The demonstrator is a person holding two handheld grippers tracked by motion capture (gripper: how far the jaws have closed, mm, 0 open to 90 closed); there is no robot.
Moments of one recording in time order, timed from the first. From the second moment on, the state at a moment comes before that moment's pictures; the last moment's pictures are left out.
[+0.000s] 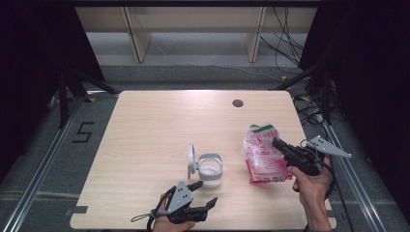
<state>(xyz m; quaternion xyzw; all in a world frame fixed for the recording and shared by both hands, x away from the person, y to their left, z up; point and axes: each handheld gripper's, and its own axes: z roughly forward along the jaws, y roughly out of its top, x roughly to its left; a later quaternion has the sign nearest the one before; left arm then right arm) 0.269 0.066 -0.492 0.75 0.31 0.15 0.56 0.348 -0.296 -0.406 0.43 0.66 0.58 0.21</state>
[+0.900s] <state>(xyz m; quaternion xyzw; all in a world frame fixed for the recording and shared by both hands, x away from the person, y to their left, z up) 0.275 0.091 -0.485 0.76 0.32 0.17 0.54 0.351 -0.314 -0.416 0.46 0.66 0.54 0.24</state>
